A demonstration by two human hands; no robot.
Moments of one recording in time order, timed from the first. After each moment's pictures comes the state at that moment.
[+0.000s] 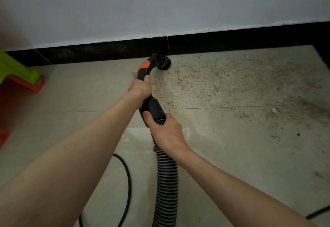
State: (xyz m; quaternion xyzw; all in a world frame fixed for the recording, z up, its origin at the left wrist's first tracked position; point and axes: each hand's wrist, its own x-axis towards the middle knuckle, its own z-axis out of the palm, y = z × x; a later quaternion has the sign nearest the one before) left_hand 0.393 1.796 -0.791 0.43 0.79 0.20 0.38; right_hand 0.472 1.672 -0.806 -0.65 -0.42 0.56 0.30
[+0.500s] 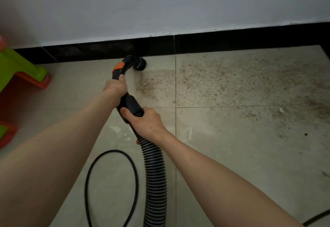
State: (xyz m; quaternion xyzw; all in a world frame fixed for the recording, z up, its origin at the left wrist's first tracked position) left_hand 0.314 1.799 -0.788 0.36 0.84 0.24 0.31; right_hand 0.420 1.698 -0.802 -0.58 -0.47 0.62 0.26
